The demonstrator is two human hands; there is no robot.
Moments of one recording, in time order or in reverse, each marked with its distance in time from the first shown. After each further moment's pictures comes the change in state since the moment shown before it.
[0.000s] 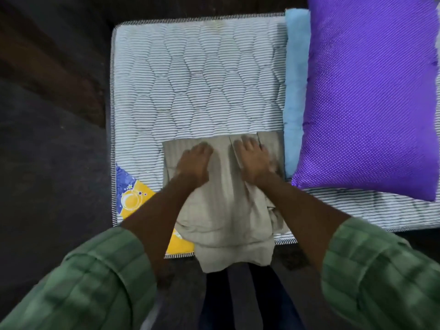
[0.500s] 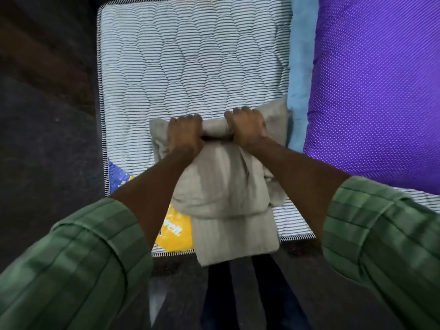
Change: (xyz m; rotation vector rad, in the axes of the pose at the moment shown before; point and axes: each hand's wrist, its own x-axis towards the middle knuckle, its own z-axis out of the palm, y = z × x) left_hand 0.067 -0.005 -0.010 0.097 0.184 -0.236; right_hand 0.076 0.004 -0.015 -0.023 0.171 -0.067
